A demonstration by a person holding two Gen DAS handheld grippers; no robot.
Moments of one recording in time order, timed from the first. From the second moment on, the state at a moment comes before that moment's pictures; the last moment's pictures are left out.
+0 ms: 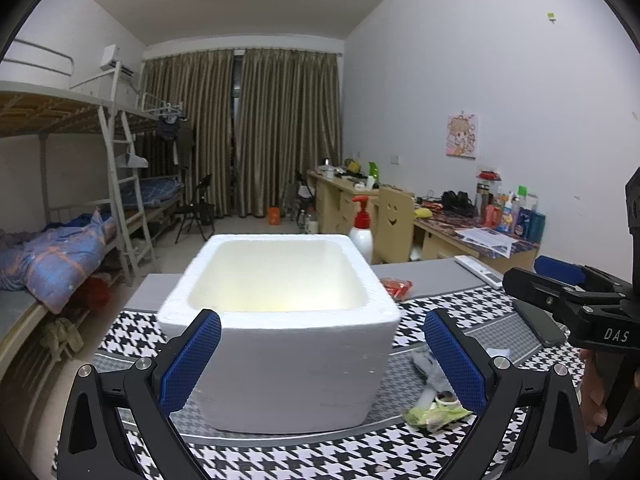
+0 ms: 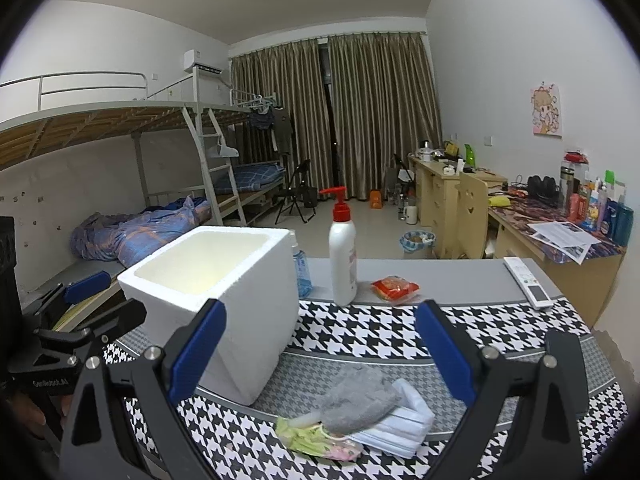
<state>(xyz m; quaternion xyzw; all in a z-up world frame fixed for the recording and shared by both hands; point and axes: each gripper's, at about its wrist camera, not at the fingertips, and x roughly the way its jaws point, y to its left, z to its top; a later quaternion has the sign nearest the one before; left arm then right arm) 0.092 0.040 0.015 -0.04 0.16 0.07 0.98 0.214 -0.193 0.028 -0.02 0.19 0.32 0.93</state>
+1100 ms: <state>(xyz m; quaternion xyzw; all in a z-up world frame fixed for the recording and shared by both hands) 0.127 -0.012 -0.008 -0.02 0.22 -0.01 0.98 0.226 -0.244 0.008 0.01 0.22 0.26 0.94</state>
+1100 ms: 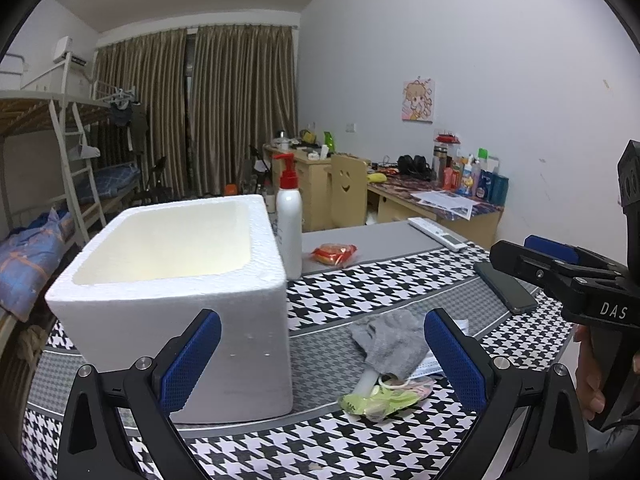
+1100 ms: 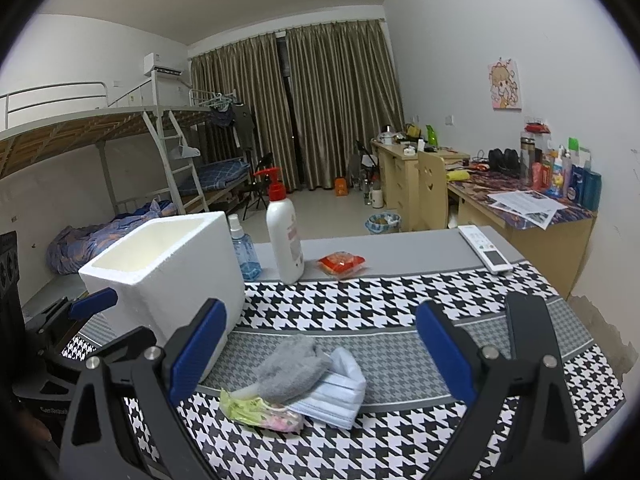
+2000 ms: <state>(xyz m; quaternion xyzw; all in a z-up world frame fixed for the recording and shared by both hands) 0.158 -0.061 -0.022 0.01 0.23 -0.06 0.97 0.240 -0.285 -0.011 0.03 0.25 0.24 0.94</state>
